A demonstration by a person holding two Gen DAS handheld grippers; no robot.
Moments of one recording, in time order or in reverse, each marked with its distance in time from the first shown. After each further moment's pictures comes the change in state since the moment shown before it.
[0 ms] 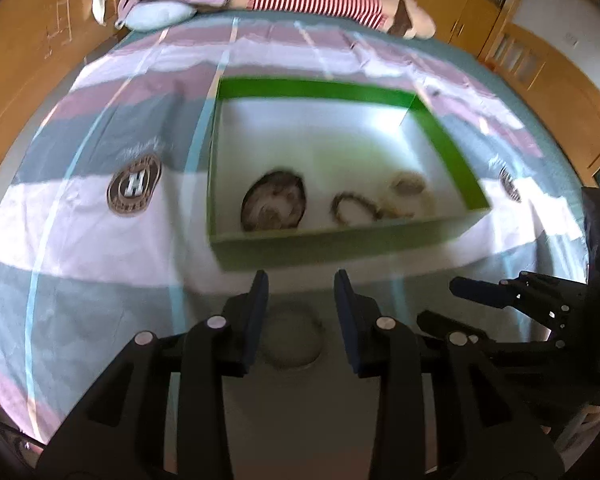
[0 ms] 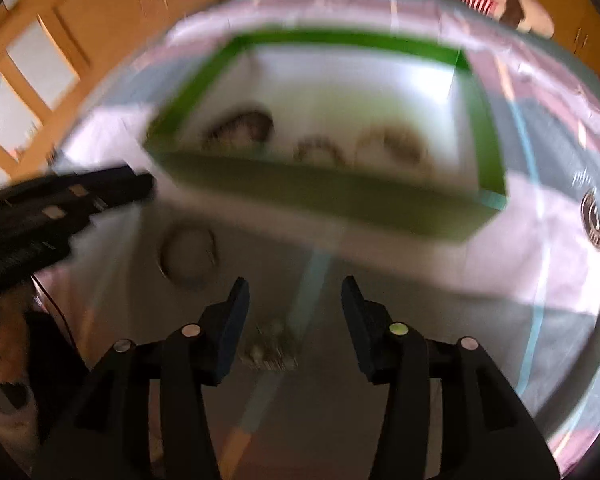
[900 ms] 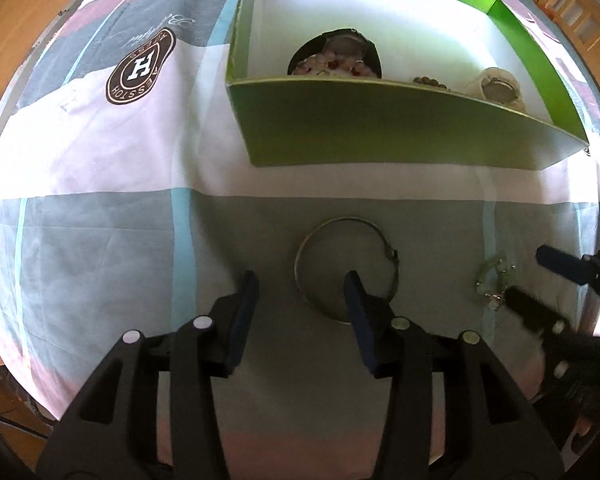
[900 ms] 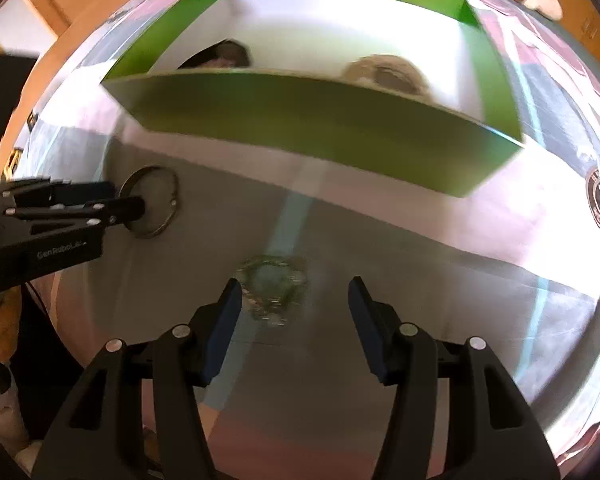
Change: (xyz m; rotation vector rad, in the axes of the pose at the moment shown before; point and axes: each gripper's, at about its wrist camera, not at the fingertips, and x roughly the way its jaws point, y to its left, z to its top) left arm 0.067 0.025 -0.029 -0.058 0.314 0.132; right arm 0.032 0.001 -0.011 -0.017 0.117 -0.034
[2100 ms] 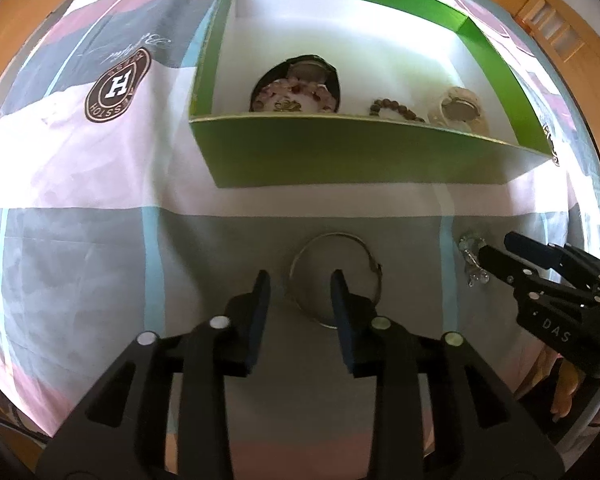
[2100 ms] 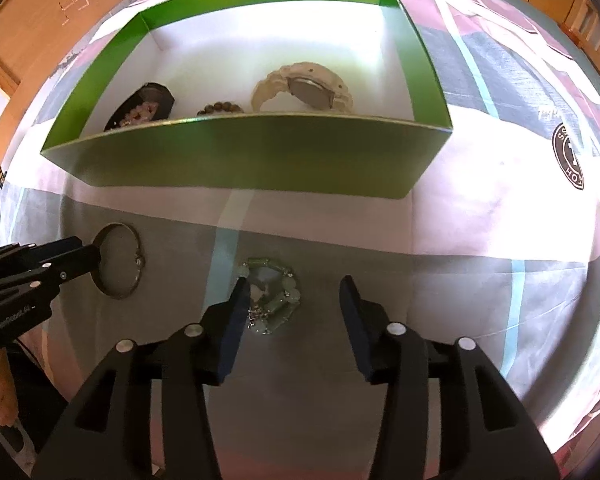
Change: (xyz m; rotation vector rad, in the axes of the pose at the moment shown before) left arm -0.014 -0.021 0.010 0.013 -0.052 -0.108; right arm -0.001 -0.066 0.006 0.189 -0.044 -0.069
